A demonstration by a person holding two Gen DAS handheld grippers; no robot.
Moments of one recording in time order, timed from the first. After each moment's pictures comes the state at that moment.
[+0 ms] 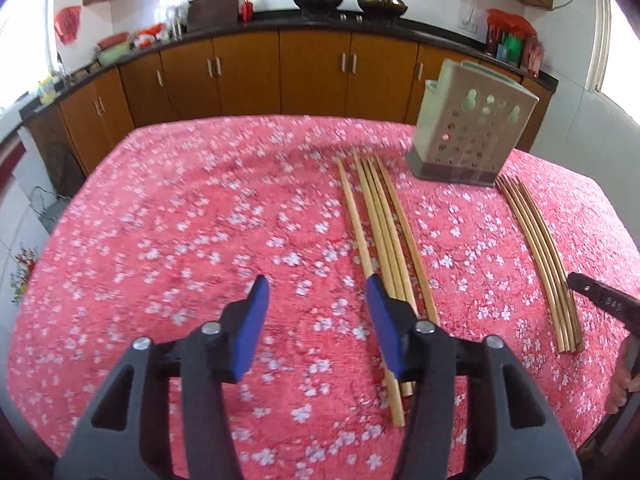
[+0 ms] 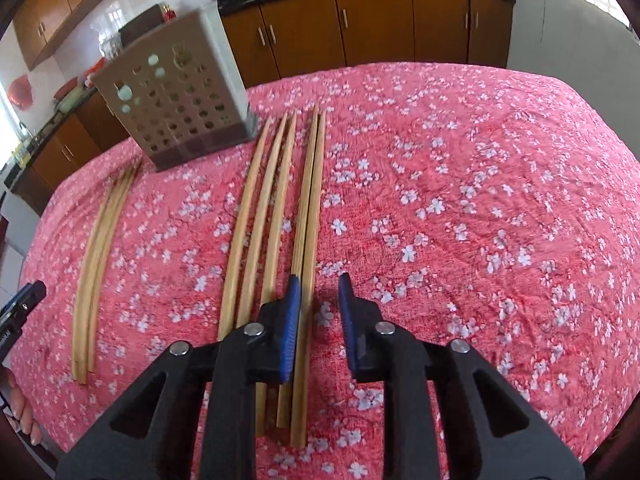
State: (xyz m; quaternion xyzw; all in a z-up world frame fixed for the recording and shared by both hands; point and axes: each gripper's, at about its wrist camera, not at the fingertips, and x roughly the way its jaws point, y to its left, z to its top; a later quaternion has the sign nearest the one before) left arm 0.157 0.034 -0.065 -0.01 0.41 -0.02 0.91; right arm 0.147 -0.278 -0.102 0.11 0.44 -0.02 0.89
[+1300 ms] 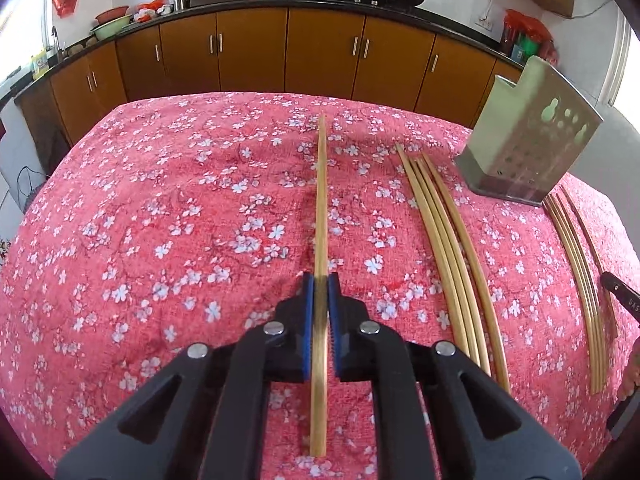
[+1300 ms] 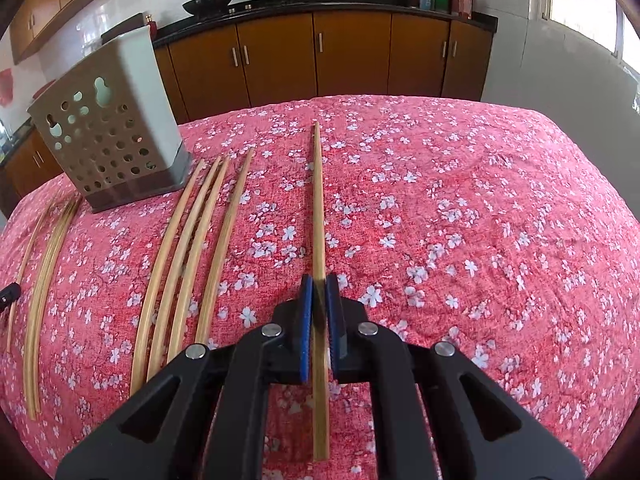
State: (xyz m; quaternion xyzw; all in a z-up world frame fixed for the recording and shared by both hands) left arm 0.231 0.074 -0.097 -0.04 0.43 -0.01 0.90; right arm 0.186 -0.314 -0.110 0.07 0.41 -0.07 0.91
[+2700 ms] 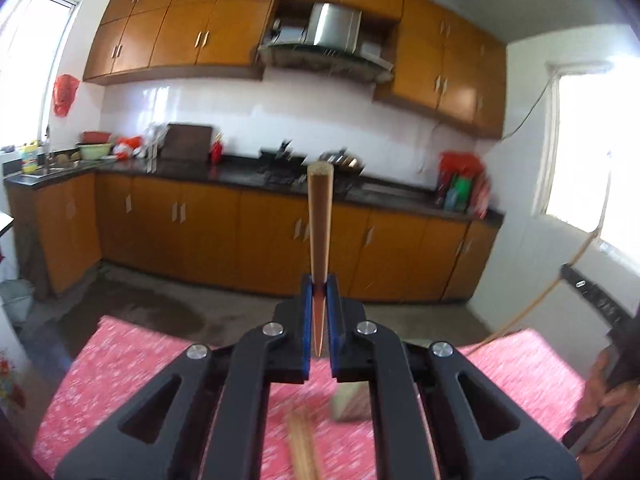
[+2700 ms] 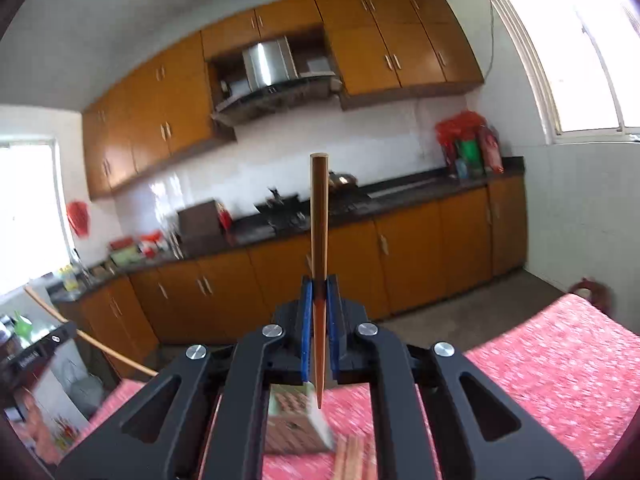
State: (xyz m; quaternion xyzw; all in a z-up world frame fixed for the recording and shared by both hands) left arm 0.198 0.024 0.167 -0.07 0.14 -0.09 0.98; right arm 0.155 -0.293 0.143 0.13 0.05 0.03 0.99
